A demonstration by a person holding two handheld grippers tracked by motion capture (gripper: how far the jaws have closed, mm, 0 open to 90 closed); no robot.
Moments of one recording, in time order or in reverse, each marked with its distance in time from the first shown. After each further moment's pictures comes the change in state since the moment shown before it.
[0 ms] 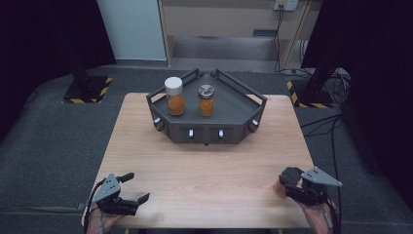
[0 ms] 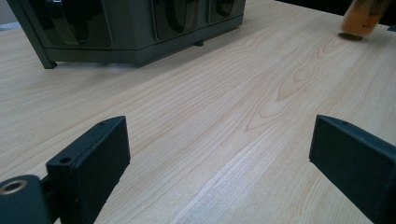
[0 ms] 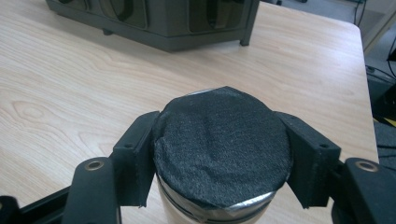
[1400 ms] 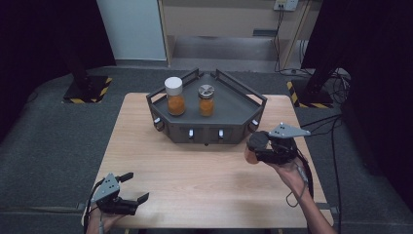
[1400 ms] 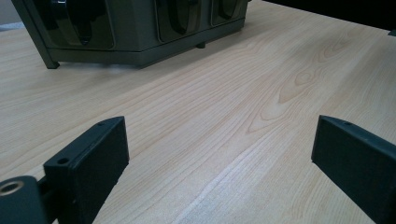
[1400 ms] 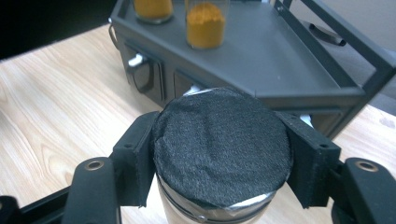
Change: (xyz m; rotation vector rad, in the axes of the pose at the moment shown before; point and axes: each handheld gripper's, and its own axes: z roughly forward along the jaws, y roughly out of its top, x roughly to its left) left arm 0.001 -0.001 -0.001 -0.009 0.004 -0.012; right arm 0.007 0.135 0.050 -0.045 0.223 -0.113
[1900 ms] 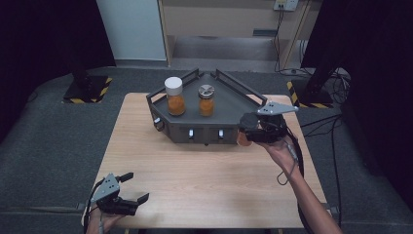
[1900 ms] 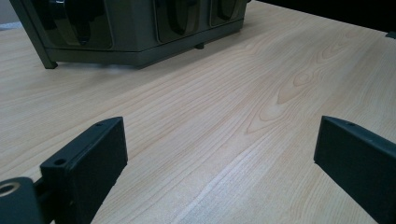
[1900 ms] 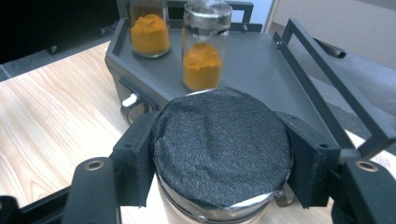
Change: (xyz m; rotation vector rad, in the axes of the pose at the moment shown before) left arm 0.001 -0.001 0.000 -0.006 -0.005 -0.004; right arm -0.007 0.054 0.025 0.000 -0.001 -0.032
